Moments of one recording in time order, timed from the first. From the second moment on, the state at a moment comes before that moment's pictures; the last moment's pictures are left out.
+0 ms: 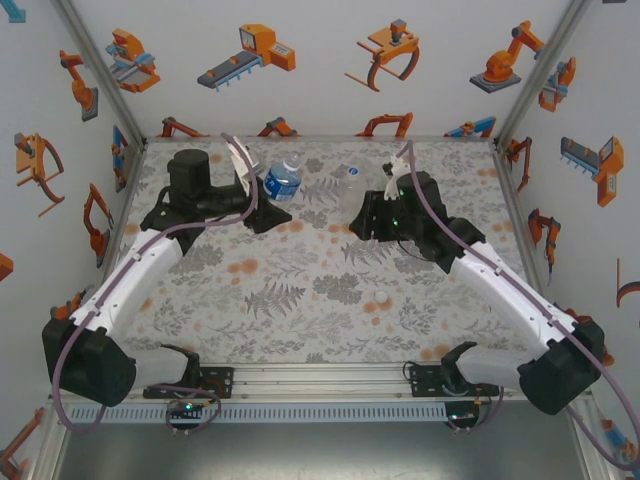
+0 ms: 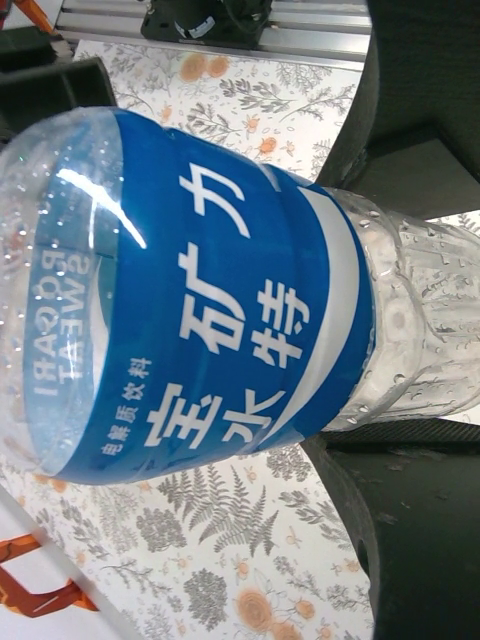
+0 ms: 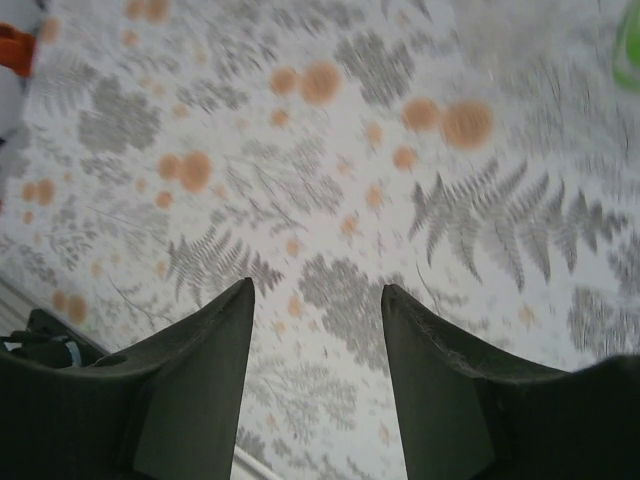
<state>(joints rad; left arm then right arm) -0.38 1.27 1.10 -0.22 0.83 0.23 0.56 1.21 1.06 -0.48 -0.13 0.45</state>
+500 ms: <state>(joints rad) -0.38 1.27 1.10 -0.24 0.83 0.23 0.55 1.41 0.91 -0.68 -0.05 0.54</state>
